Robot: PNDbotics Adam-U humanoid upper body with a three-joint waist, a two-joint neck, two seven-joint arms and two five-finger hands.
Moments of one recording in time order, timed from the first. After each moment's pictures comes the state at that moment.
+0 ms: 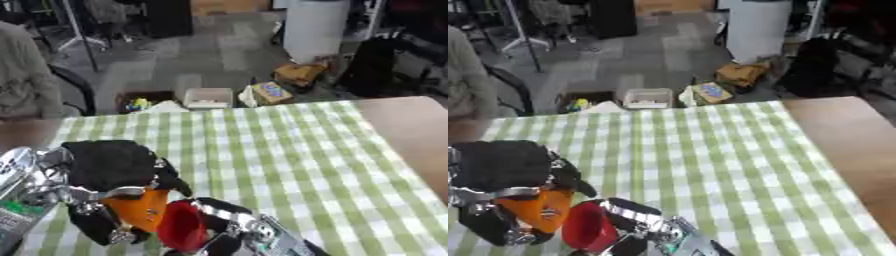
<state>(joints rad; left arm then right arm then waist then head) -0.93 0.52 -0.59 -1.72 -0.67 -0.34 -0.77 -0.61 -0.17 0.50 -1.30 -0.09 -0.30 0.47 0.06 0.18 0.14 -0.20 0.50</state>
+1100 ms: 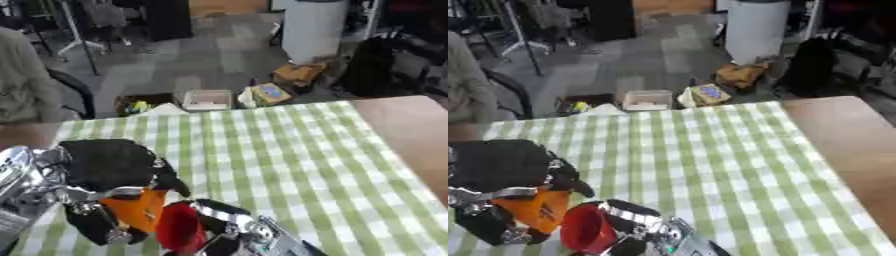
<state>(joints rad) -0.94 0.53 -0.60 -1.73 -0.68 -0.33 -0.77 -0.61 -0.17 0.50 -1.30 -0.09 -0.30 0.47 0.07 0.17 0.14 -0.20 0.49</state>
